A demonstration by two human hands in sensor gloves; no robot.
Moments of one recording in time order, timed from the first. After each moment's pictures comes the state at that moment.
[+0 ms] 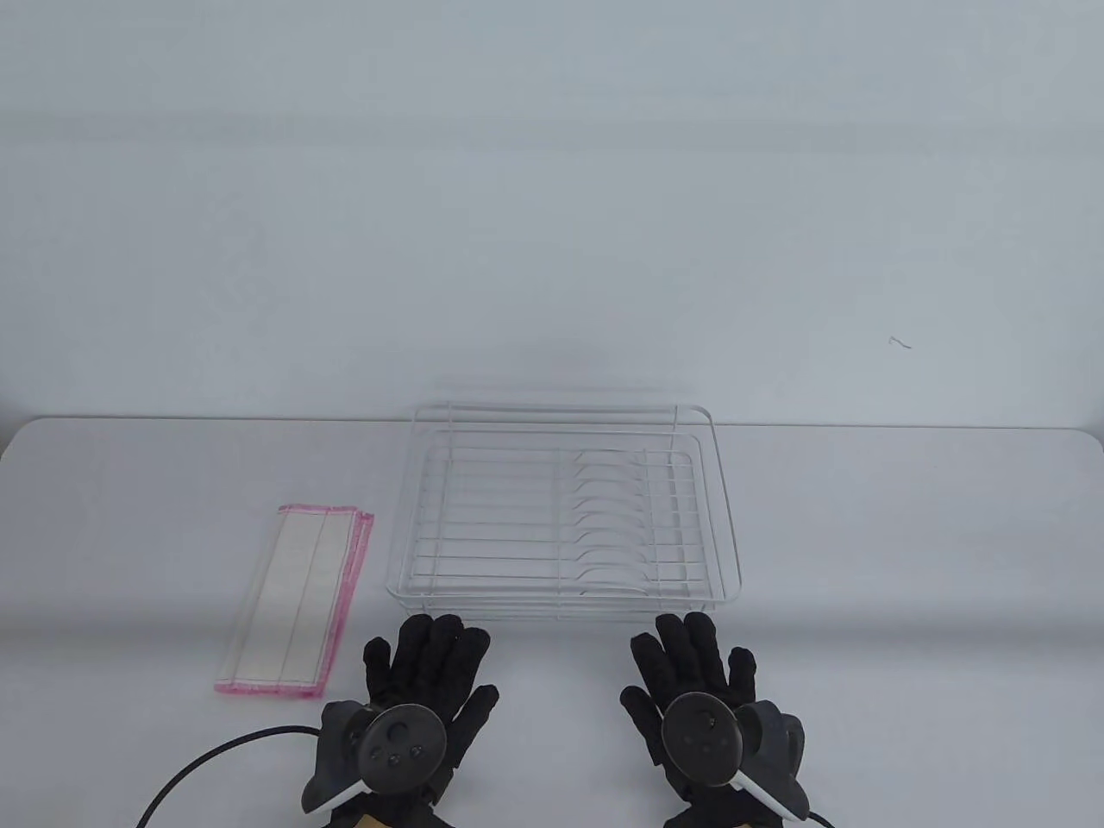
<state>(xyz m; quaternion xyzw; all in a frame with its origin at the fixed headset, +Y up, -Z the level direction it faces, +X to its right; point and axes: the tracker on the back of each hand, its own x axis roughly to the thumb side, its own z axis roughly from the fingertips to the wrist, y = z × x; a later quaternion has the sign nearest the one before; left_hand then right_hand) -0.160 -0.686 -0.292 0.09 -0.23 0.19 0.95 0.123 -0.693 -0.295 0.13 -0.04 0.98 0.16</state>
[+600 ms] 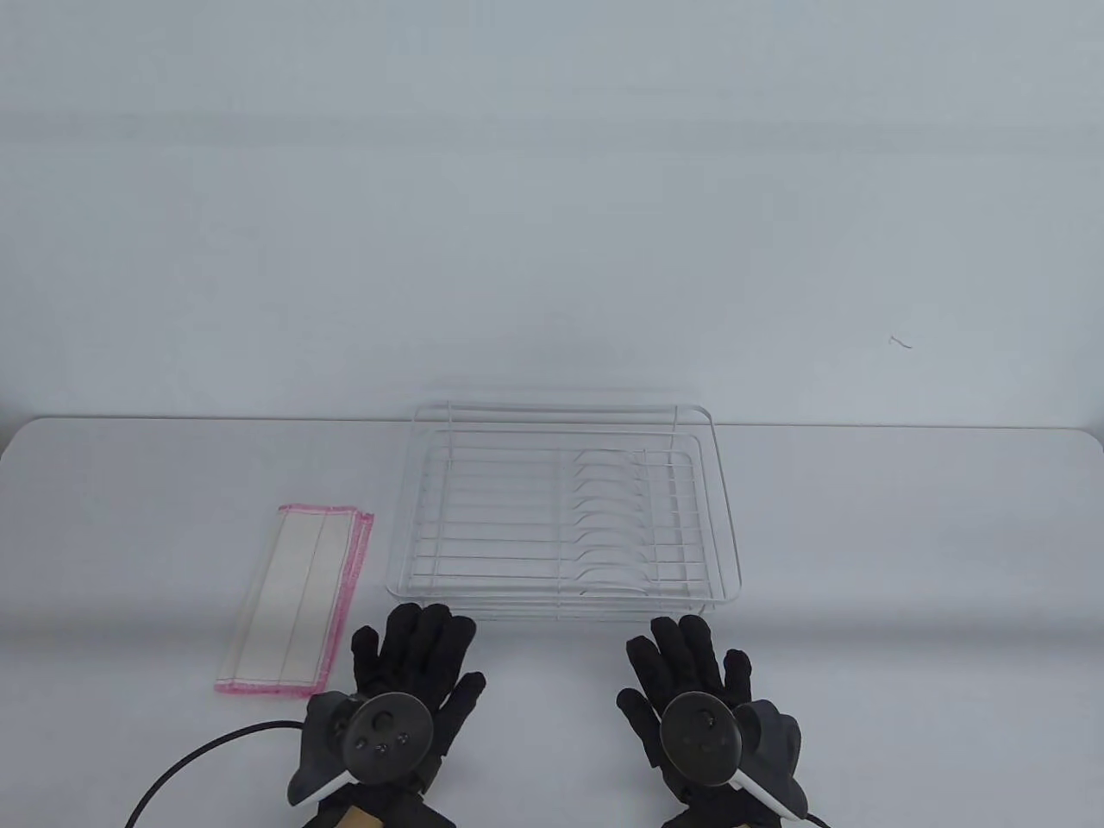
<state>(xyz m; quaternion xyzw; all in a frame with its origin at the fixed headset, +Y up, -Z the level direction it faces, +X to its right) -0.186 -0.670 -0.301 0.11 -0.19 0.19 0.96 0.121 -0.693 -0.295 0.14 -0.03 0.97 0.17</state>
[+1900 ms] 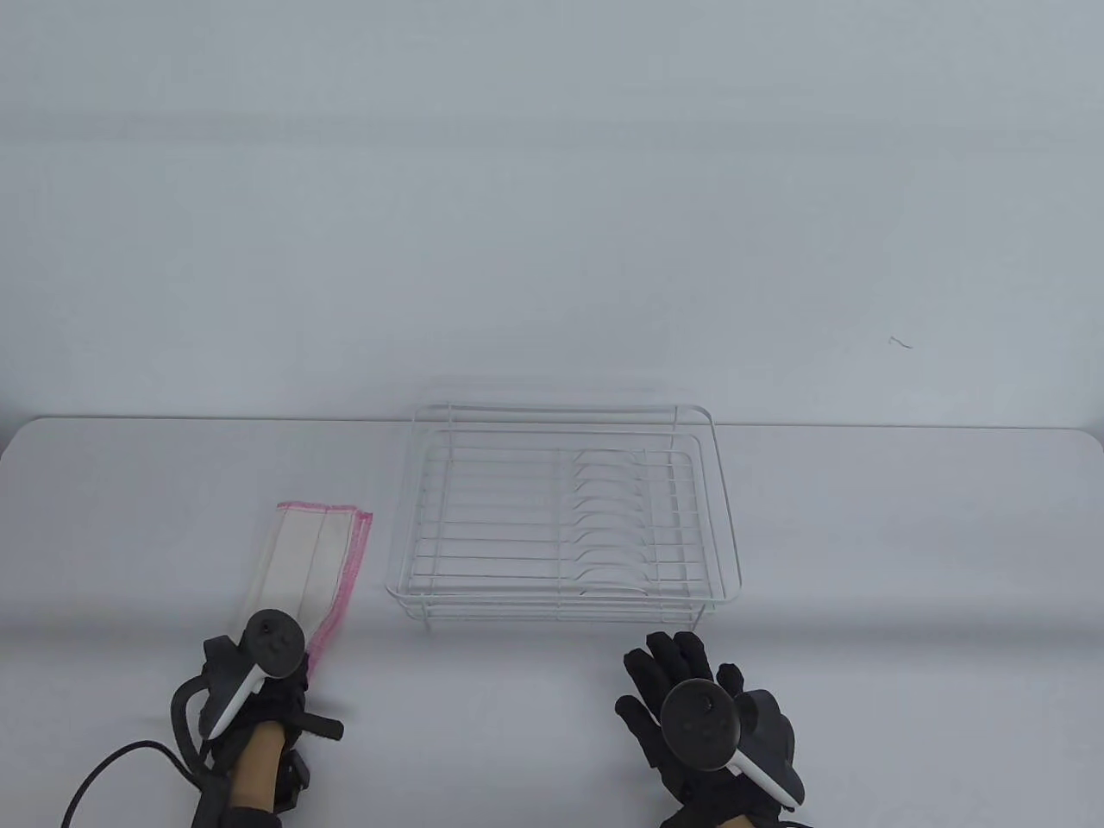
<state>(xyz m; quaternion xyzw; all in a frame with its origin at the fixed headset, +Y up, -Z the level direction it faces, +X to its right) -0.330 -0.776 -0.381 -0.07 0.15 0.14 0.98 0.123 -0.706 -0.303 0.13 0.04 0.97 0.20</state>
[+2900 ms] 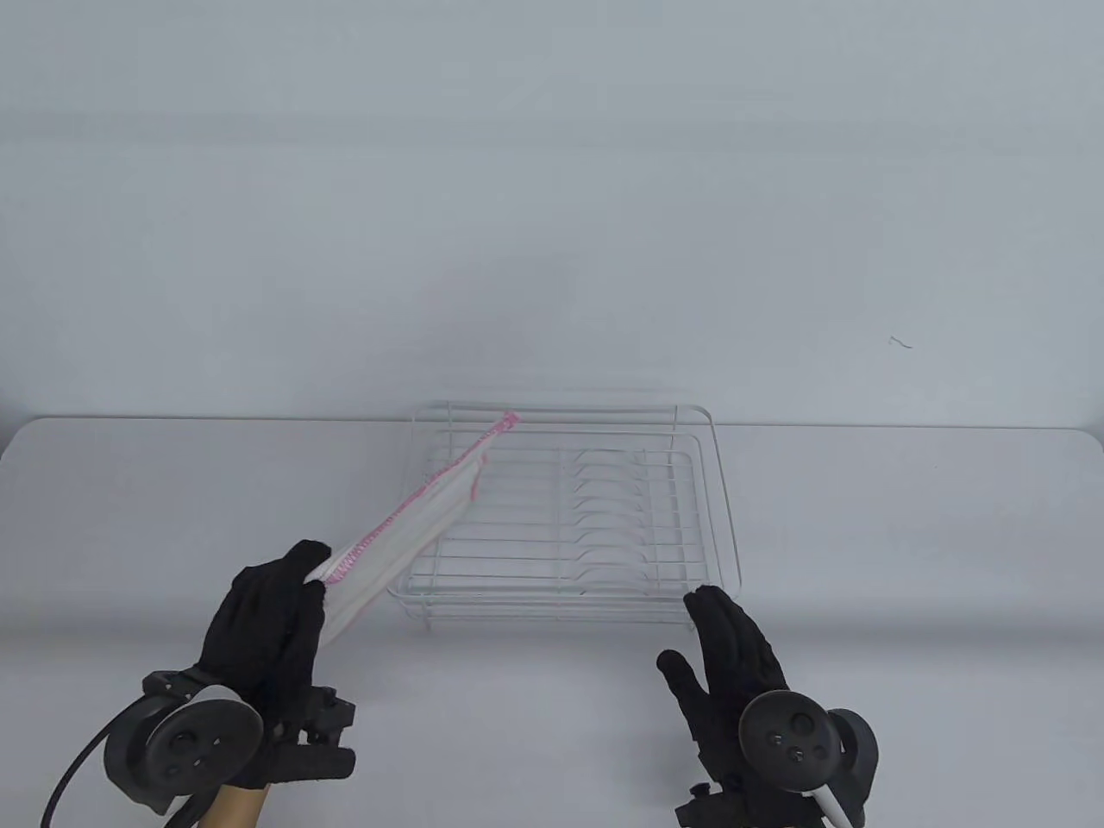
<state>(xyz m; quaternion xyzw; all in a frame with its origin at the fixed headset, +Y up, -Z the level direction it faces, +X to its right) -0.253 -0.574 -0.271 0.39 -0.15 0.30 0.86 0.162 -0.633 -0.276 0.11 -0.17 0.92 0.34</state>
